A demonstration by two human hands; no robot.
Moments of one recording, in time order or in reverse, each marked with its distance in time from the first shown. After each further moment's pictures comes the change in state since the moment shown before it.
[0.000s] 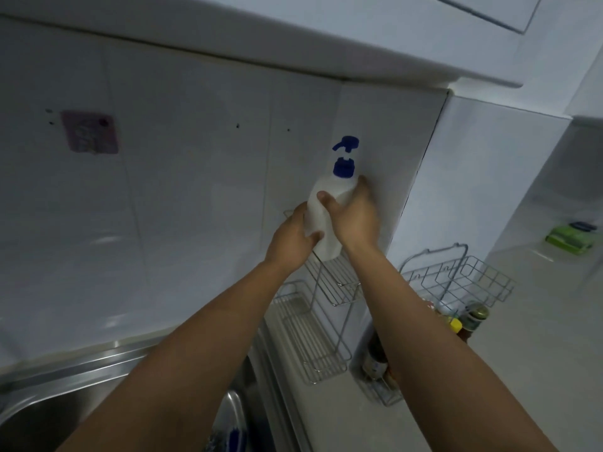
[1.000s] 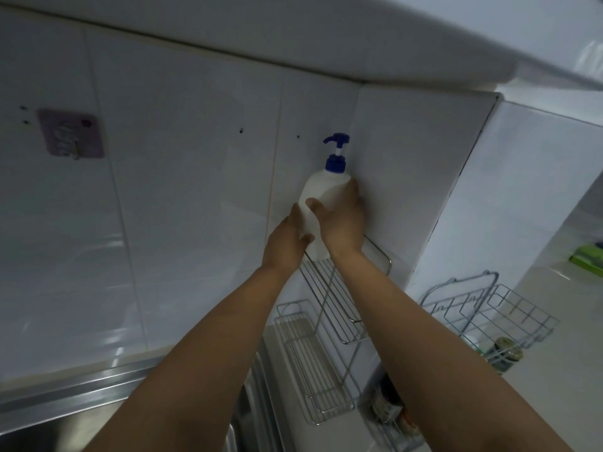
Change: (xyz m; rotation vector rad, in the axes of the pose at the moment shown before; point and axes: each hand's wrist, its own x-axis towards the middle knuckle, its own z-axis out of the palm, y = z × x) left_hand 0.054 -0.043 0.003 0.091 0.091 -0.050; right_hand 0.041 0.006 0.062 0.083 -0.037 0.012
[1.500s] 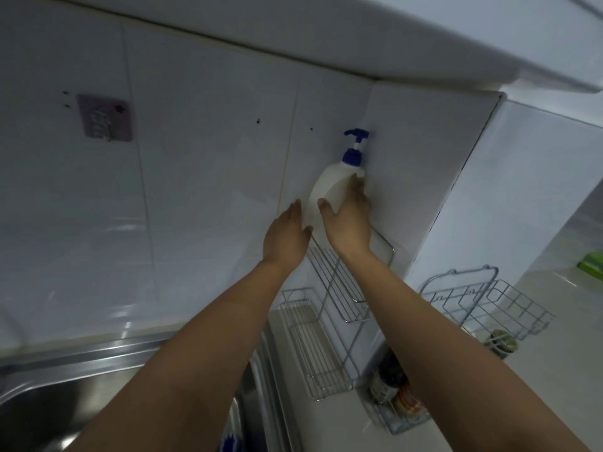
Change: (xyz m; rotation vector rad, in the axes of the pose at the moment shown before) left_hand -0.028 -0.002 -0.012 0.260 0.026 -0.001; right_hand -0.032 -0.008 -0.019 -0.267 -0.153 -0.131
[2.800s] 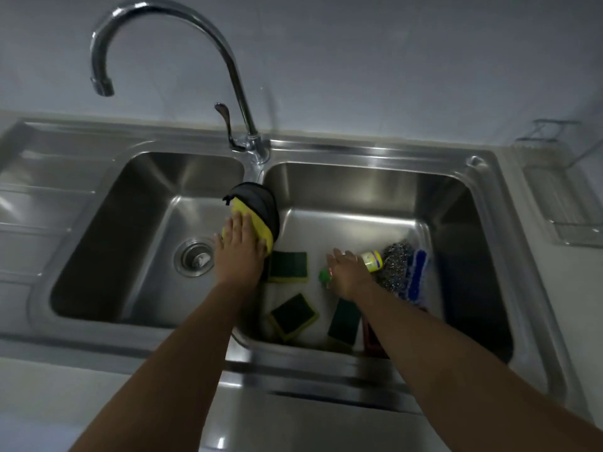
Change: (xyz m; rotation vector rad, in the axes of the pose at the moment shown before) left_hand -0.466 -0.310 -0.174 0.589 -0.217 -0.771; right_hand -0.458 -0.014 0.320 -0.496 -1.271 -0.448
